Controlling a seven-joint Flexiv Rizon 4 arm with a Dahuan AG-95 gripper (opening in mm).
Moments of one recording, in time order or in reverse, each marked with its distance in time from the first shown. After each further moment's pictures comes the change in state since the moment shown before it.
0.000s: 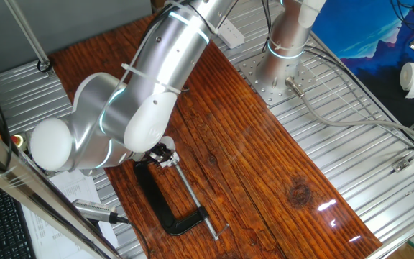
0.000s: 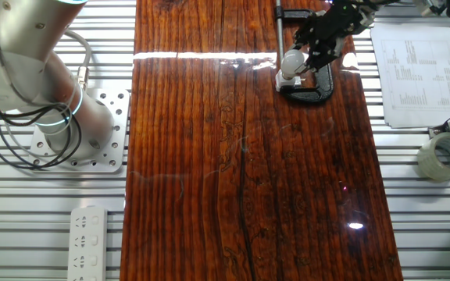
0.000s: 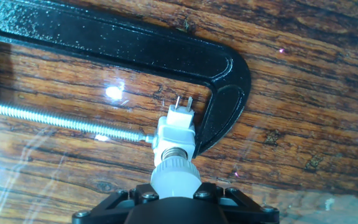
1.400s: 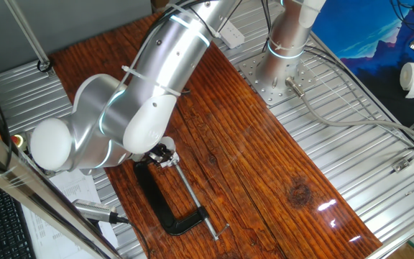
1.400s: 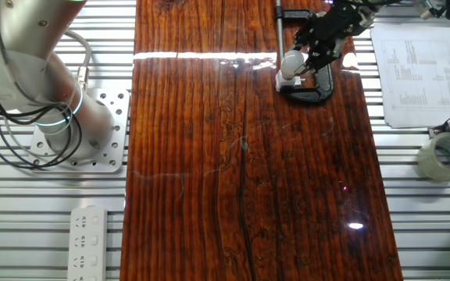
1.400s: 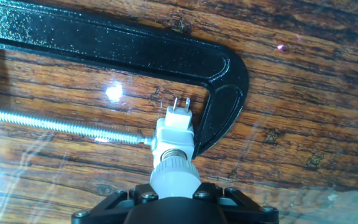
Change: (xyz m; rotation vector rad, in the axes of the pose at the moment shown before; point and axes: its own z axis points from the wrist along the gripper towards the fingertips) arm -0.001 -0.001 0.002 -0.022 -0.005 0.028
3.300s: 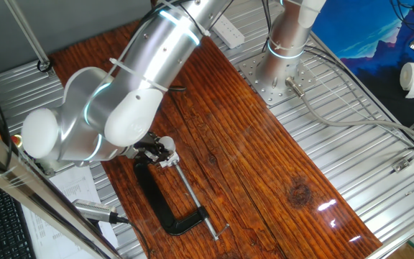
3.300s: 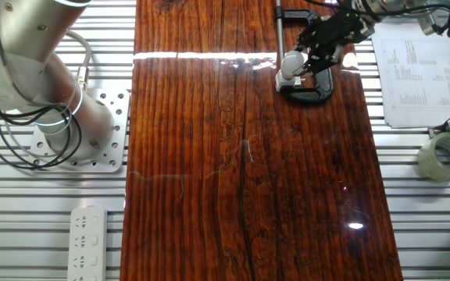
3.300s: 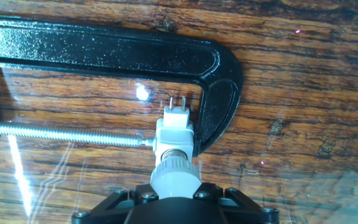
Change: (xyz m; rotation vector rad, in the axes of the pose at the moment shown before) arm 0.000 -0.002 0.001 -0.089 0.022 0.091
